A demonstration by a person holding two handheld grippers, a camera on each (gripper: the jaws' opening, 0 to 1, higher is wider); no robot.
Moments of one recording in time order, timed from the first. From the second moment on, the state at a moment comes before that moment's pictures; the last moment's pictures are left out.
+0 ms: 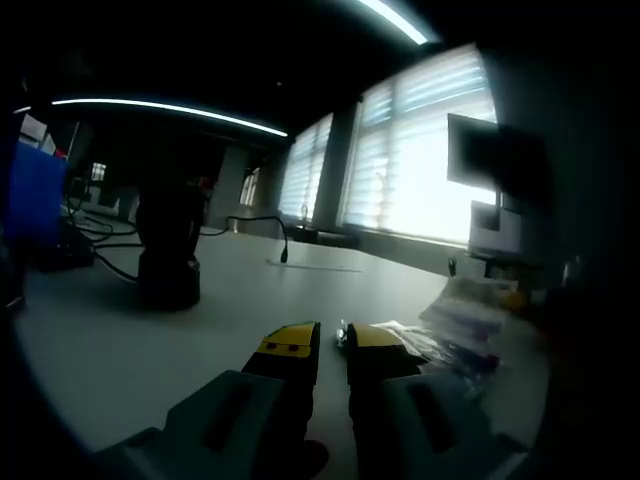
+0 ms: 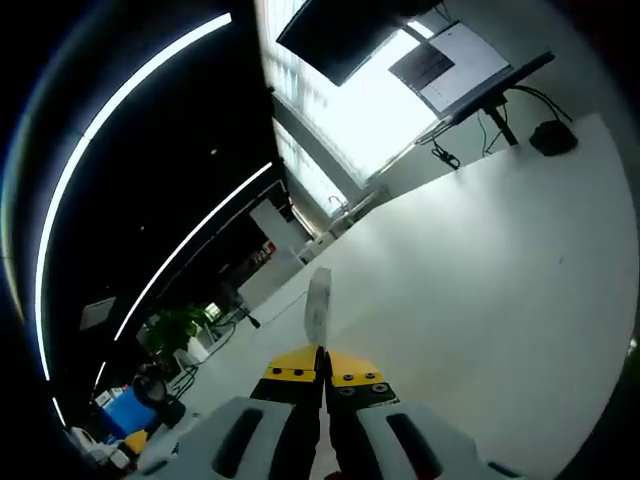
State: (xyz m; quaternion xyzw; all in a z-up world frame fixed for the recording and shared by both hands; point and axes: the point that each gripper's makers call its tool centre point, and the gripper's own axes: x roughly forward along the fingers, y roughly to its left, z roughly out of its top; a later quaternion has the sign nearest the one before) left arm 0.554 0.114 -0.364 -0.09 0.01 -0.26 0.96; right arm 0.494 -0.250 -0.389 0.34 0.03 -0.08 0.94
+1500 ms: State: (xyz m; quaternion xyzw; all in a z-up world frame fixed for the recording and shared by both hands) left arm 0.553 0.114 -0.364 -0.08 0.01 -0.26 0.96; right arm 0.487 -0.292 -0.336 0.11 -0.04 -0.12 0.99
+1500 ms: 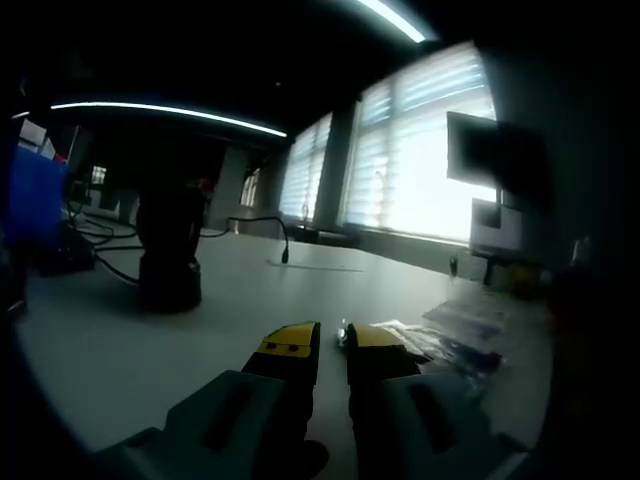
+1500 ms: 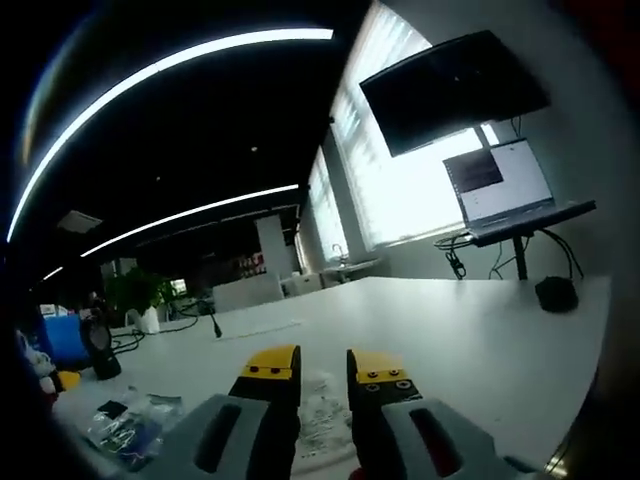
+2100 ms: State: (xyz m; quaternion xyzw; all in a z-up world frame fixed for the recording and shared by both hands) left arm 0.553 0.114 -0.362 -0.07 0.00 -0.25 0.96; right arm 0.501 -0.284 -0.328 0.03 -0.04 -0.03 1.00
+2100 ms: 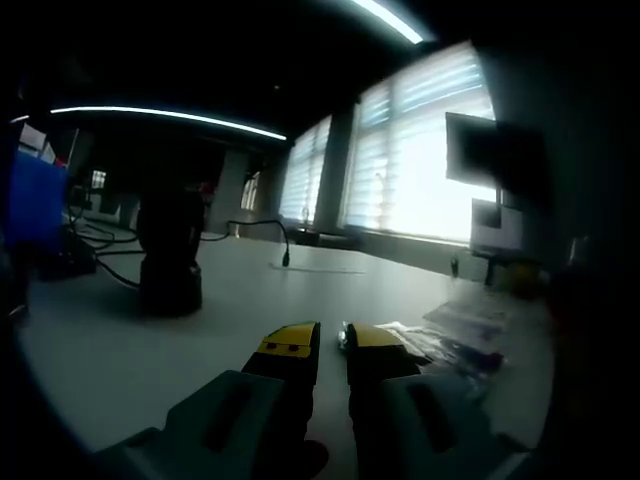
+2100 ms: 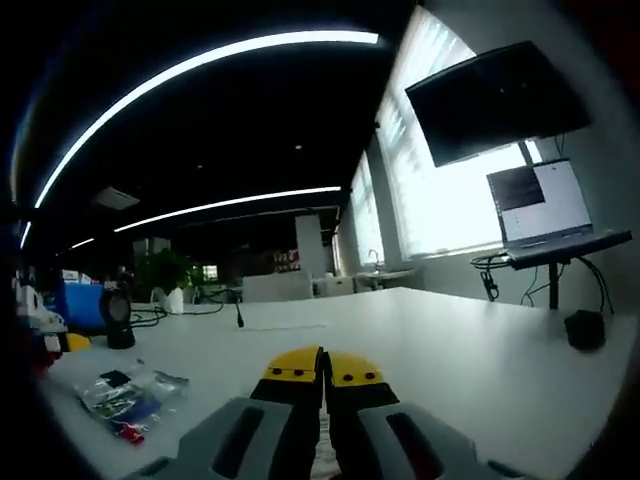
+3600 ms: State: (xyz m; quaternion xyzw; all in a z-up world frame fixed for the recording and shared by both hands) left arm 0.575 0.113 -0.360 -0.03 -0.01 -0.26 0.97; right arm 0.501 -0.311 -0.300 -0.01 -0.06 0.22 0.97
